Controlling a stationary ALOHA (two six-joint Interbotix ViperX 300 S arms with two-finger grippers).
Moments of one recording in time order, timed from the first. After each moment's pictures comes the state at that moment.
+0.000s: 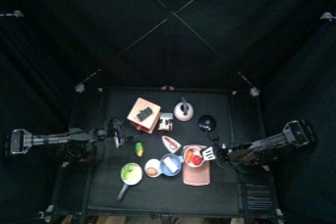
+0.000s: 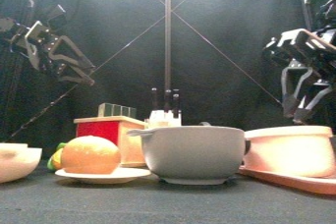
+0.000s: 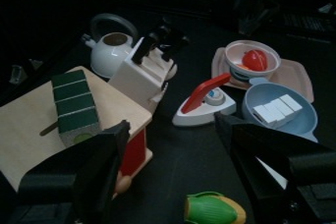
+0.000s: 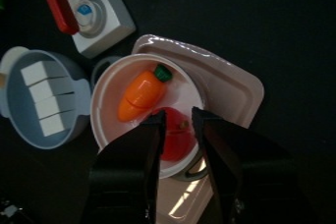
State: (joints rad) left arm 0.27 -0.72 1.24 -0.08 -0.27 0.06; right arm 0.24 -0.50 1.01 -0.66 0.65 1.94
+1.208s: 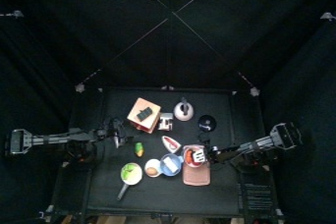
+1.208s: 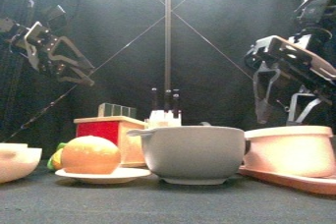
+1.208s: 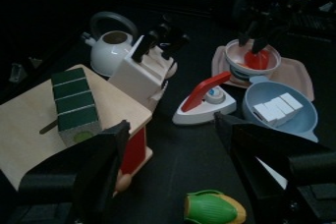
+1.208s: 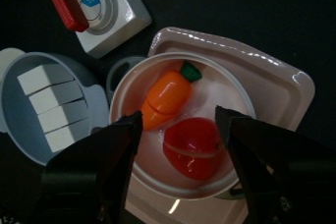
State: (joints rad) left arm 0.27 -0.72 1.25 -0.08 -0.27 0.06; right arm 0.20 -0.25 0.87 -0.61 0.59 1.95
